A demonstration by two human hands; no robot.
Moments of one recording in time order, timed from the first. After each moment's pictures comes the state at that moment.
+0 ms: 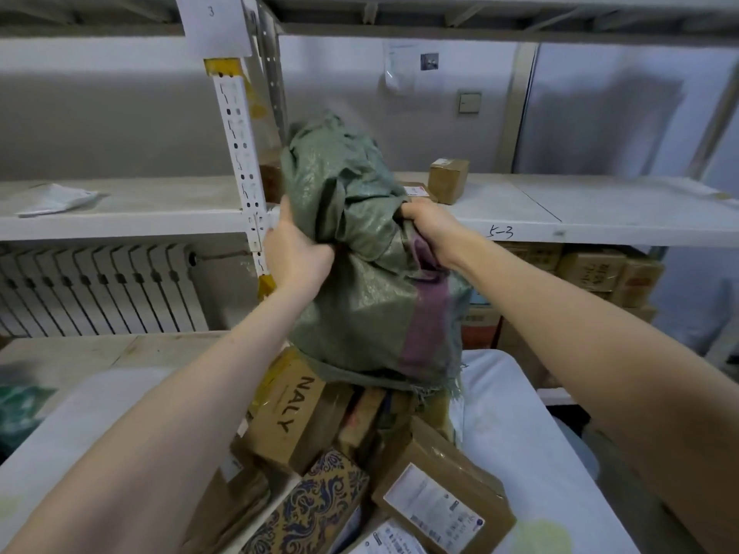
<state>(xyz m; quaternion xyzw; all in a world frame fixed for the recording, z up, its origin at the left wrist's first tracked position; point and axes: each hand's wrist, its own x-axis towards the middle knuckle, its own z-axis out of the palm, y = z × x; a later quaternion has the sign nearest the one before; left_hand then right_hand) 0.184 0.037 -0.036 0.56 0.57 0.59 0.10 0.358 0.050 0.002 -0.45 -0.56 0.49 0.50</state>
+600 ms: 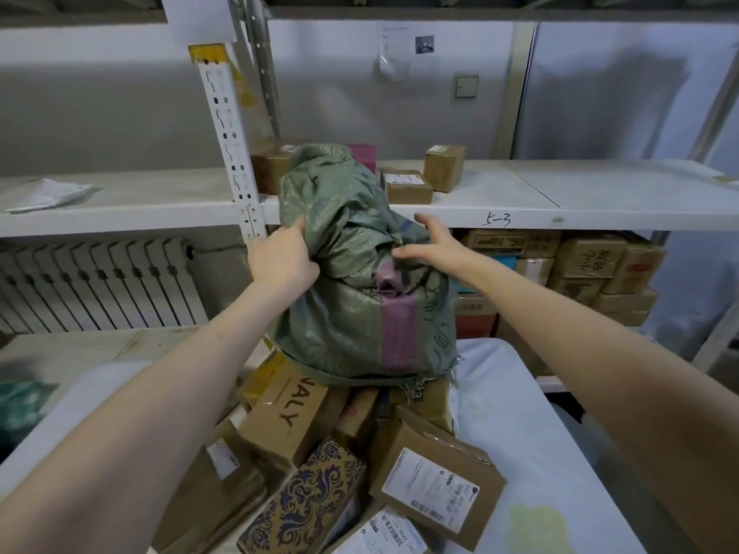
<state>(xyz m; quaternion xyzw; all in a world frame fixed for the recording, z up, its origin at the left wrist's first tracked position) 0.172 0.044 -0.044 0.71 0.67 0.22 -0.10 0.412 0.069 -0.062 -0.59 -0.65 0.32 0.36</state>
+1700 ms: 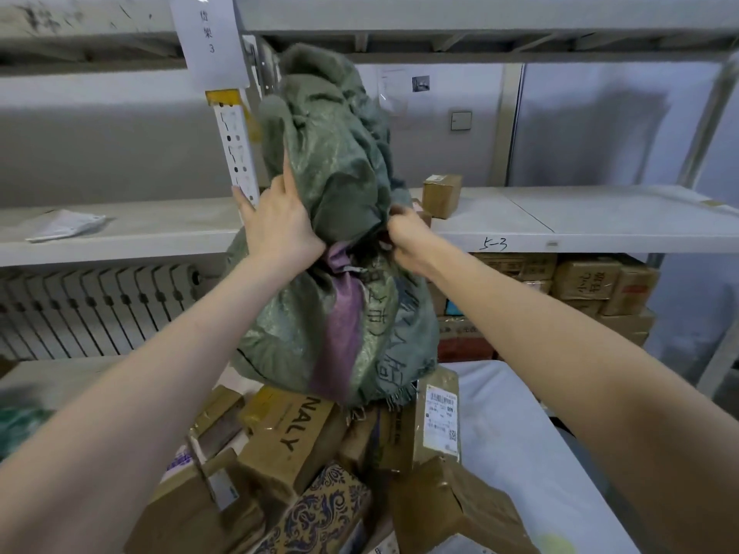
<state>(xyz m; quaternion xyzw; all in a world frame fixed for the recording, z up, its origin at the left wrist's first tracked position) 0.176 0.040 0.021 0.69 0.64 0.29 -0.18 0.340 0.069 0.003 -0.44 -0.50 0.49 0.57</state>
